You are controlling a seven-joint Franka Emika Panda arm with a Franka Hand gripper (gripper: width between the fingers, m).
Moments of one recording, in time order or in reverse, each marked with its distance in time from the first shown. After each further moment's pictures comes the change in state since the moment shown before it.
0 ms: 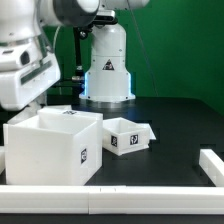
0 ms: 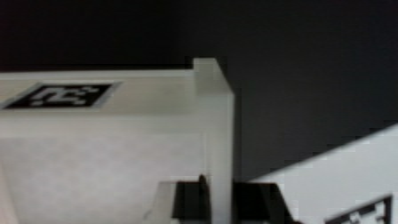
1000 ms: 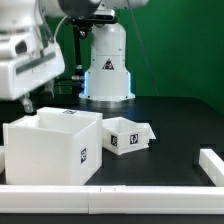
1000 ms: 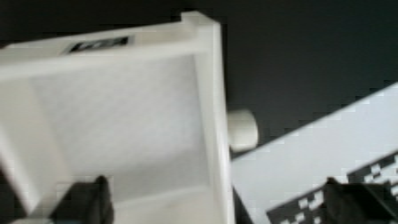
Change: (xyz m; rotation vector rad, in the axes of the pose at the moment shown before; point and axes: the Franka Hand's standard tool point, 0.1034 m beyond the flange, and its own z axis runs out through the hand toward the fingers) arm 0.030 0.006 -0.057 -0.067 -0.054 0.167
